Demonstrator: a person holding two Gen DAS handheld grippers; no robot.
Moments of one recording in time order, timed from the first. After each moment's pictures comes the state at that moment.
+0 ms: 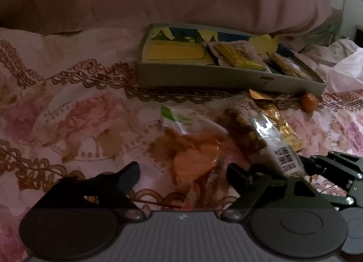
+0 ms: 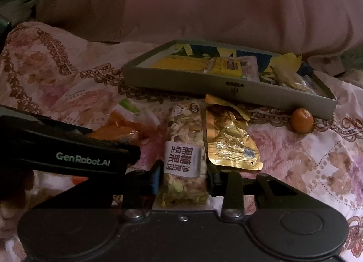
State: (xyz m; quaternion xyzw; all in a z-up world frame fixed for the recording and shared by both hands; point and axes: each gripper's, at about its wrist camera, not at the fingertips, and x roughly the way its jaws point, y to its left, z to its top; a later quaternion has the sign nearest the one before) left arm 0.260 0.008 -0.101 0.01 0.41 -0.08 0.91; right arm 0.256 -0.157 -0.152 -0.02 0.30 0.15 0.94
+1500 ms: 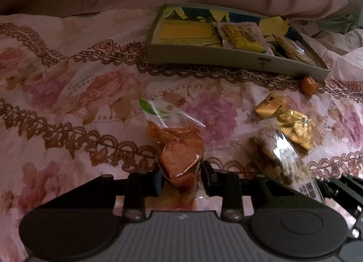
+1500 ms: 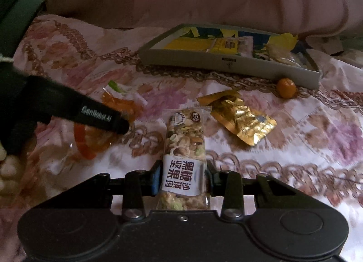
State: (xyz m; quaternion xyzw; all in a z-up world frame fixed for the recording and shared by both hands) left arm 0.229 -0.014 -0.073 0.02 0.48 -0.02 0.88; right arm 0.192 -0.189 -0.130 -0.01 0.35 0.18 0.92
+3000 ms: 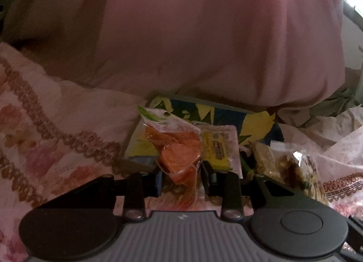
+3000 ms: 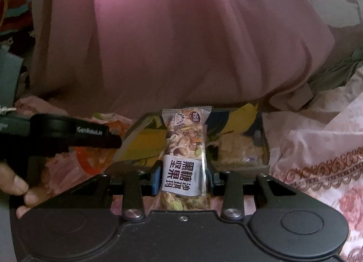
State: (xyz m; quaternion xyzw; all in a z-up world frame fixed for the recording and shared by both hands) left arm 0.291 -0.067 0.018 -0.05 0.33 0.00 0.94; right arm 0.269 -0.283 -0.044 0.08 0.21 0.15 0.96
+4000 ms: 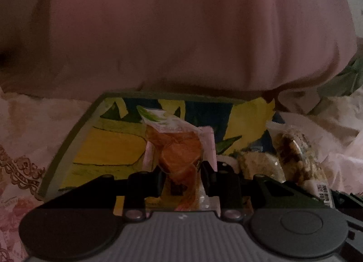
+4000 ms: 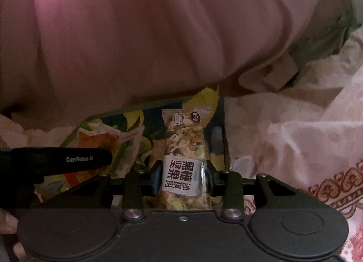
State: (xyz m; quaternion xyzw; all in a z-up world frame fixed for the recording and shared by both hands) left arm 0.404 -0.155 -0.052 0.01 0.35 0.00 0.94; right arm 0.400 -0.339 -0.106 0.13 0.25 0.10 0.96
